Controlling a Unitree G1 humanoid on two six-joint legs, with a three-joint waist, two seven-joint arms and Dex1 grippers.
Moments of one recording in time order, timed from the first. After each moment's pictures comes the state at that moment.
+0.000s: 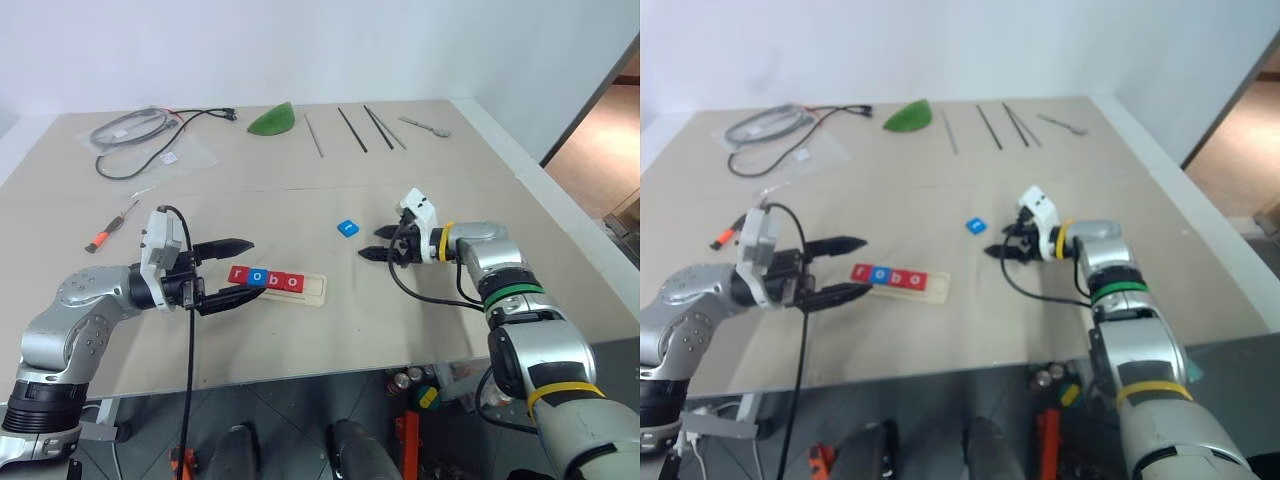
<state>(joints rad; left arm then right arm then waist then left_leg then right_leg) -0.32 0.67 0.12 -0.17 -0.71 0.43 -1.16 -1.04 -0.43 0.06 1.06 0.01 0.17 1.07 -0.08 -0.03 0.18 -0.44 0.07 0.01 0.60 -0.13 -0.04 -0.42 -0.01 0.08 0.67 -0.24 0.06</state>
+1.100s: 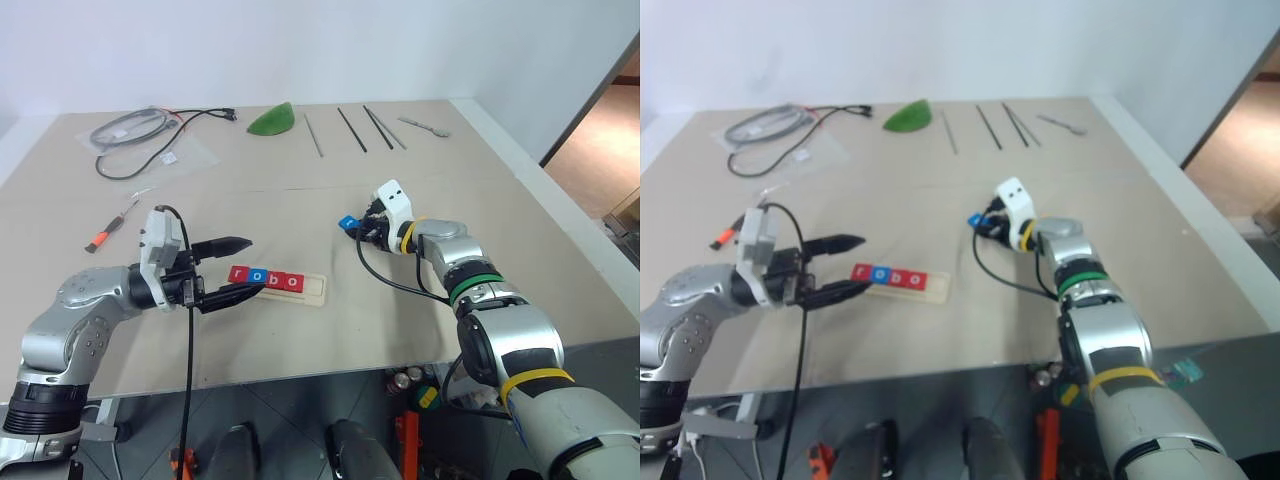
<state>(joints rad) -0.28 0.67 0.16 -0.18 -0.72 0.43 -1.14 -1.13 -0.32 0.04 1.21 -0.02 0.10 0.79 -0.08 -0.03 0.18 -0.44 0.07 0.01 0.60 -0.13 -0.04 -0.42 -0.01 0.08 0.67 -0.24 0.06</state>
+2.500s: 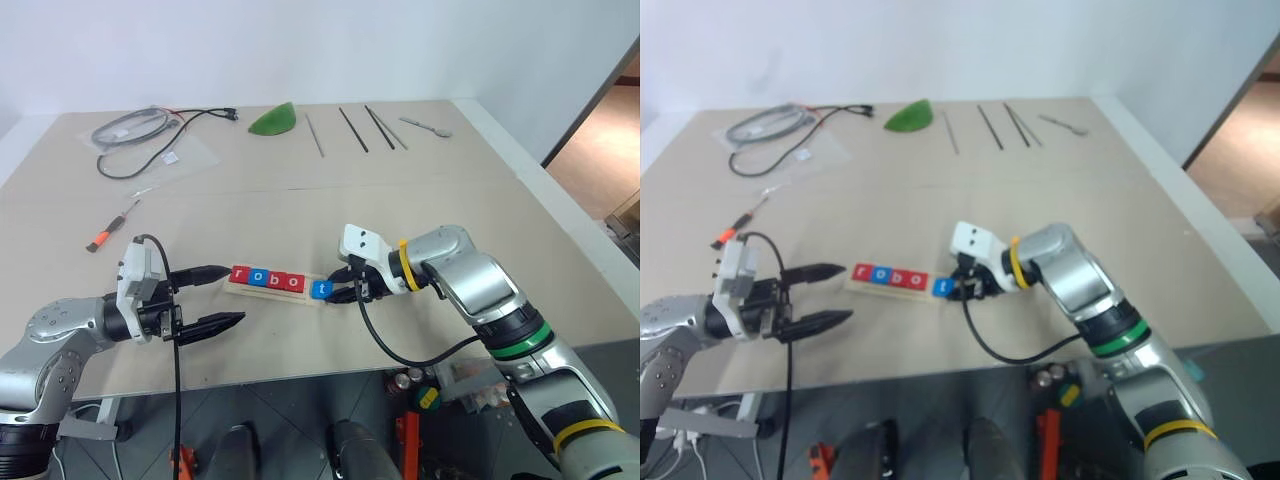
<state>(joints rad) -0.10 0.72 0.21 -0.25 -0.72 0.39 -1.16 -0.81 -0.56 0.43 0.01 0.07 0.75 1.18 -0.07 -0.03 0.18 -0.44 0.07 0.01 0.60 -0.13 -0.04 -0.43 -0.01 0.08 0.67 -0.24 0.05</state>
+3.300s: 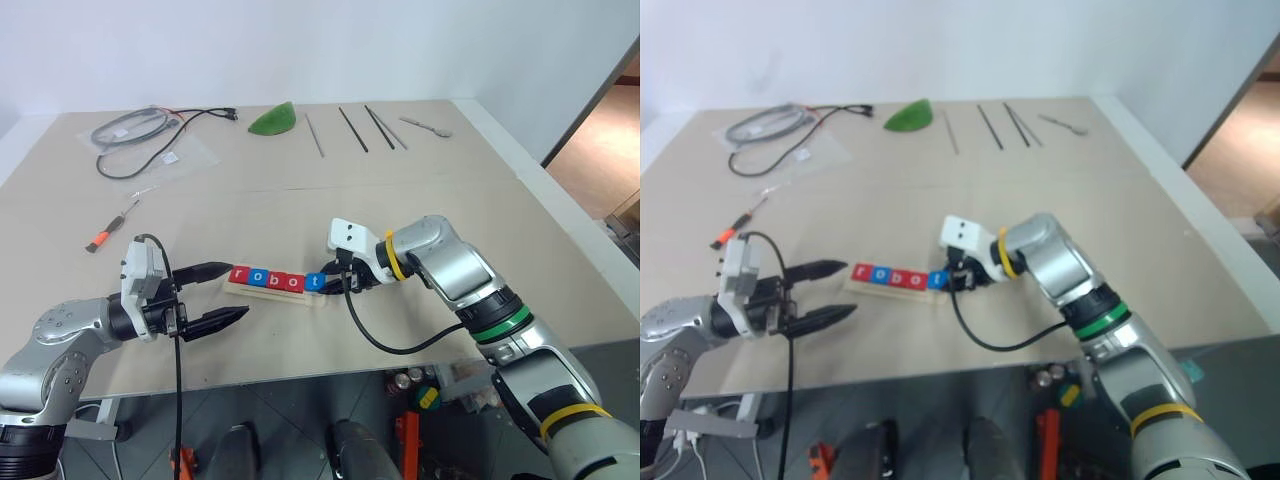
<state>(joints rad) -0.10 0.69 0.20 -0.25 -0.72 0.39 -1.12 -0.88 -0.50 0.48 0.14 0.03 0.66 1.20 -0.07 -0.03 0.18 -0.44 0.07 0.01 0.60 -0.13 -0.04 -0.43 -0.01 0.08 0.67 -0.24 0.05</state>
